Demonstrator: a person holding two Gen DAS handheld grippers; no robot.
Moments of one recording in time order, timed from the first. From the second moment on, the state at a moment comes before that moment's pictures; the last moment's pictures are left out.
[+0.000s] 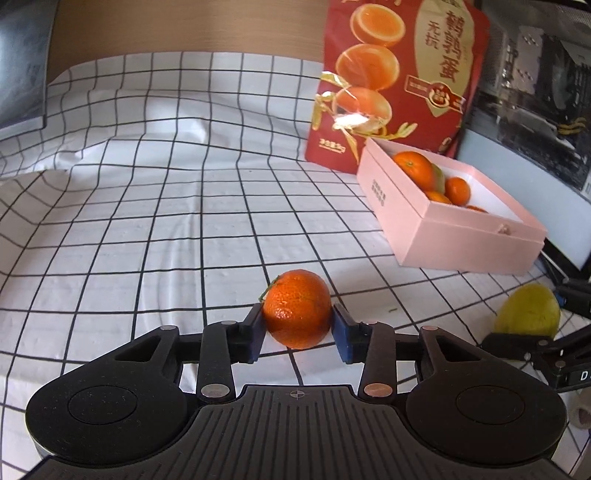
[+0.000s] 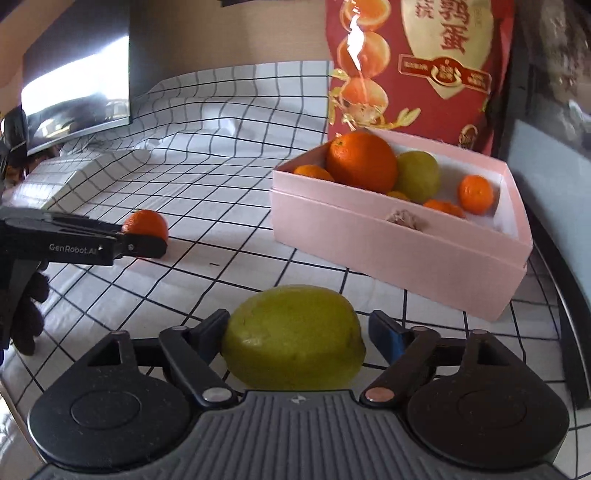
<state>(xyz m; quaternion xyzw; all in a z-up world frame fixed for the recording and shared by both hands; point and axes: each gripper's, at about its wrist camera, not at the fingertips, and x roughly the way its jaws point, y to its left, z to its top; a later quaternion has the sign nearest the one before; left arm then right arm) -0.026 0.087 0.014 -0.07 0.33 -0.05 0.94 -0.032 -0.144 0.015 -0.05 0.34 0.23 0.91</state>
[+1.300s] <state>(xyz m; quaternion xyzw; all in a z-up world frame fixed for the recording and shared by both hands) -0.014 0.038 0.012 -0.08 0.32 -0.10 0.94 -0.028 -0.131 0.009 -0.08 0.36 0.22 0.90</state>
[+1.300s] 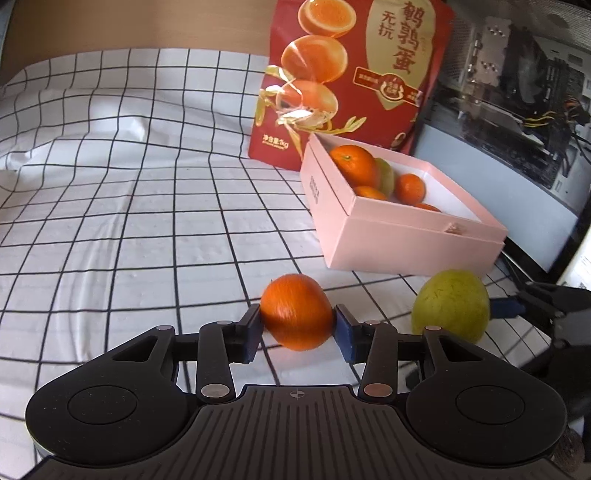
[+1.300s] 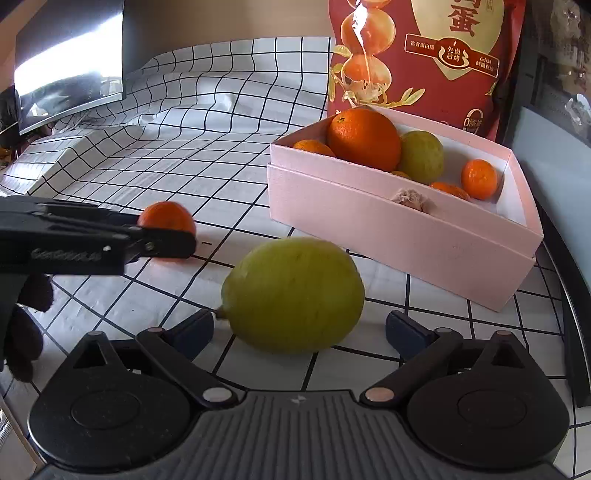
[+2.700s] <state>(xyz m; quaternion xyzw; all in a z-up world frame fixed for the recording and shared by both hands) -0.064 0.030 0.017 -0.13 0.34 -0.12 0.92 -0.062 -0.168 0.016 -0.11 0.34 0.22 0.91</state>
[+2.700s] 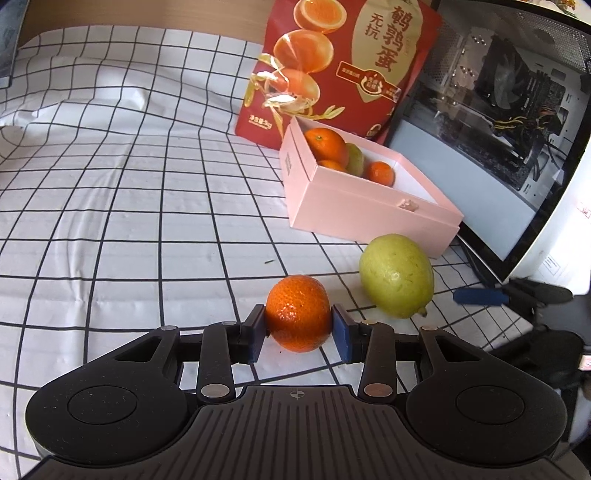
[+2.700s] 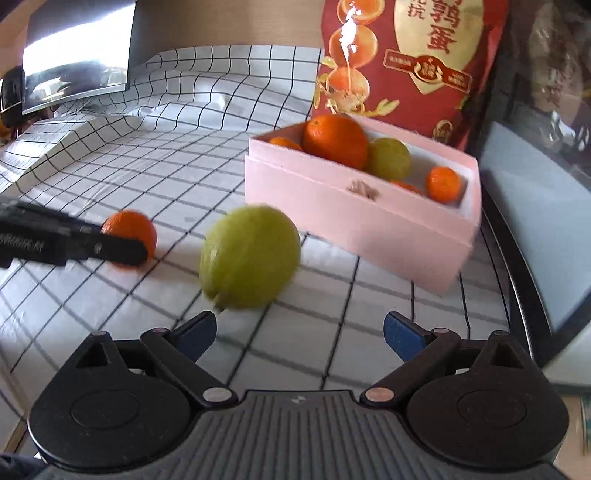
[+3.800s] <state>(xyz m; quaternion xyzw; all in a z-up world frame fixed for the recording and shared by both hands) -0.071 0.020 0.022 -0.09 0.34 -0.11 0.93 -0.037 -0.148 0.024 -0.07 0.36 0.22 0.90</state>
